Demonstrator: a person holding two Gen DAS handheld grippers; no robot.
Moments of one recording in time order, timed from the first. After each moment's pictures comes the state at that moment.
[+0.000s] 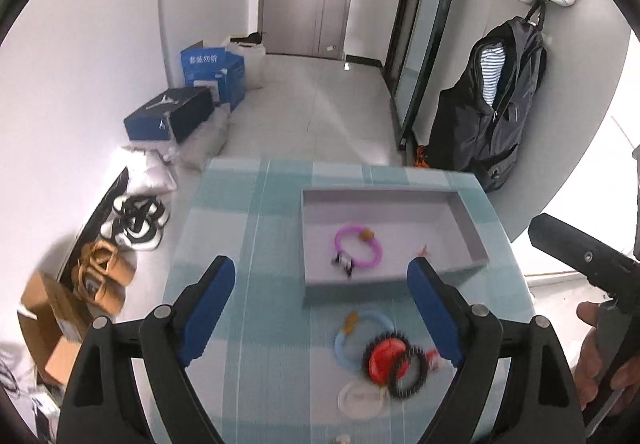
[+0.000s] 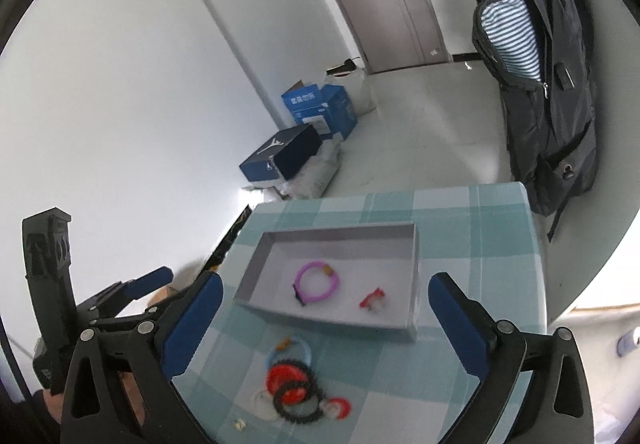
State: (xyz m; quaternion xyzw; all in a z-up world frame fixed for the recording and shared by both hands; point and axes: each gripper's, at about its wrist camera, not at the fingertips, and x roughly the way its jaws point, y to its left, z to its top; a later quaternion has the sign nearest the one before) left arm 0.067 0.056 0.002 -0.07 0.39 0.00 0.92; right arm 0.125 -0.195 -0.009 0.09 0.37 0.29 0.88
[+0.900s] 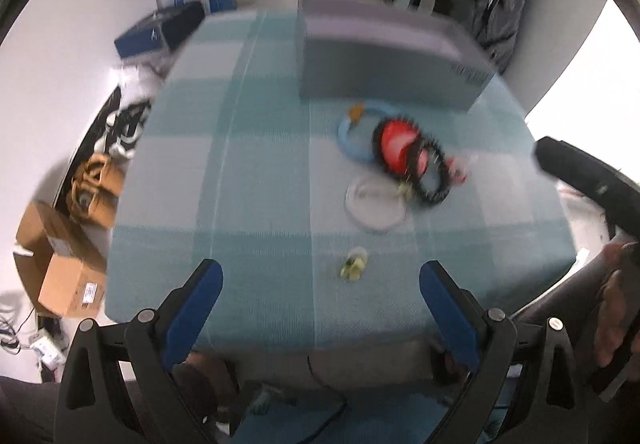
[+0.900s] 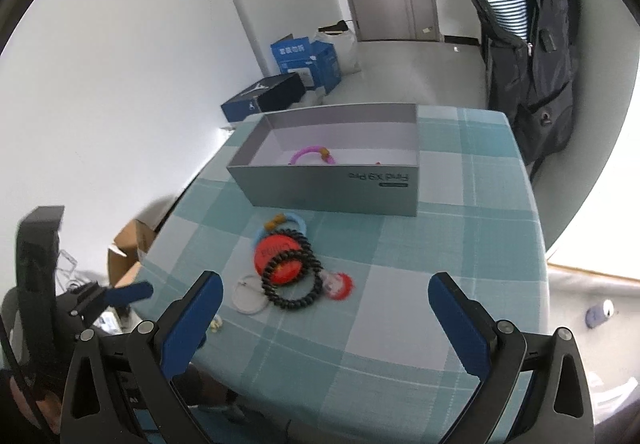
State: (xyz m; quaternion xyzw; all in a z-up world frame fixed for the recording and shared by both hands) left arm 0.006 0.038 -0.074 -0.06 0.54 -0.02 0.84; right arm 0.048 -0.185 -0.063 0.01 0.42 0.25 0.87
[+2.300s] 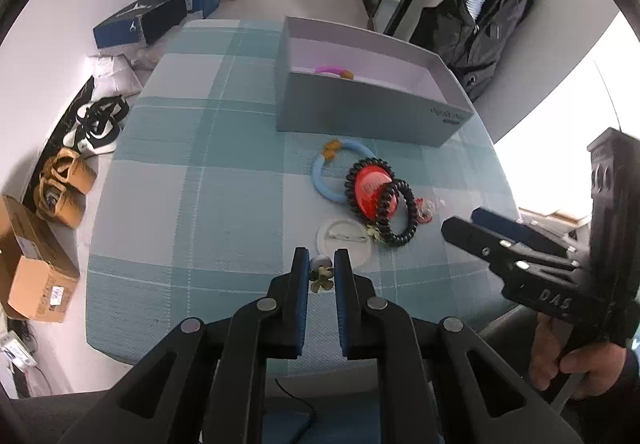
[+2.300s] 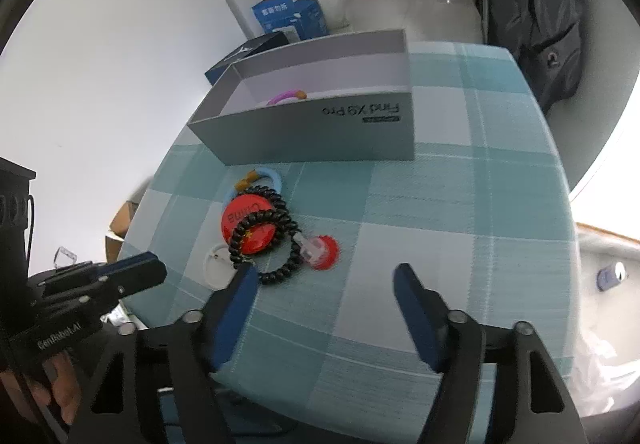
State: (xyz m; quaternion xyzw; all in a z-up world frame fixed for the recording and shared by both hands) left arm 0.008 0.050 -0.056 -0.13 0.52 -0.07 0.84; right arm 0.068 -0.180 -0.101 0.02 0.50 0.25 0.83
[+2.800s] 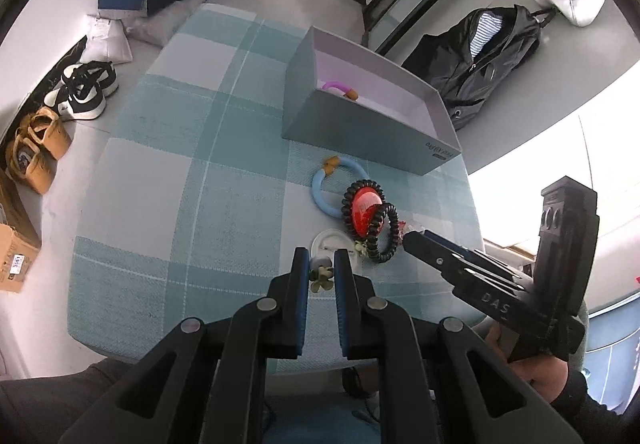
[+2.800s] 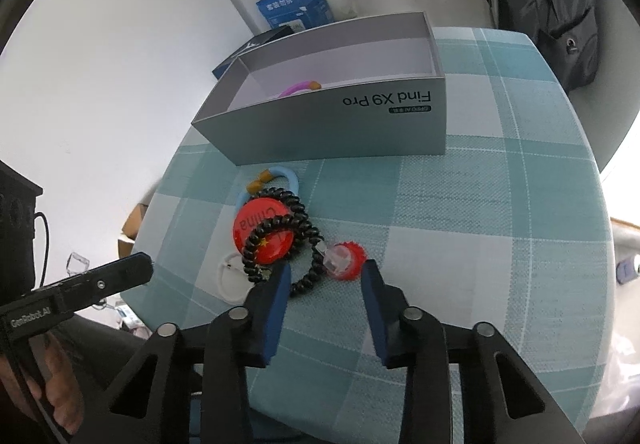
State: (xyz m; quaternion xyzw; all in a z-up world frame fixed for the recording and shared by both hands) left arm 0.019 0.078 -0.055 -0.22 0.51 -0.11 0.82; right arm 0.074 -0.168 -0.109 0.05 0.51 0.26 0.82
